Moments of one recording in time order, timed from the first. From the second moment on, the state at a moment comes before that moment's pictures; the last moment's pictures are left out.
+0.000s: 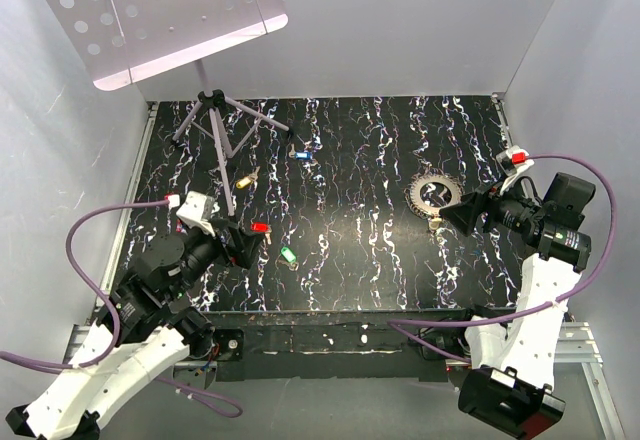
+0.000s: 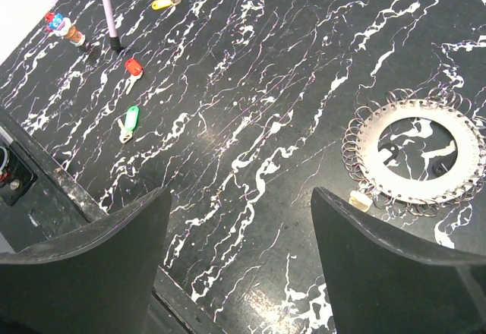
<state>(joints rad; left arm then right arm) -0.71 0.37 0.71 -0.54 -0.17 -0.30 -0.41 0.81 0.96 -0.85 -1.11 -0.35</state>
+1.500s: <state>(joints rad) -0.28 0.50 0.70 -0.50 0.02 -0.30 -0.41 0.81 0.96 -0.88 -1.12 -0.35</state>
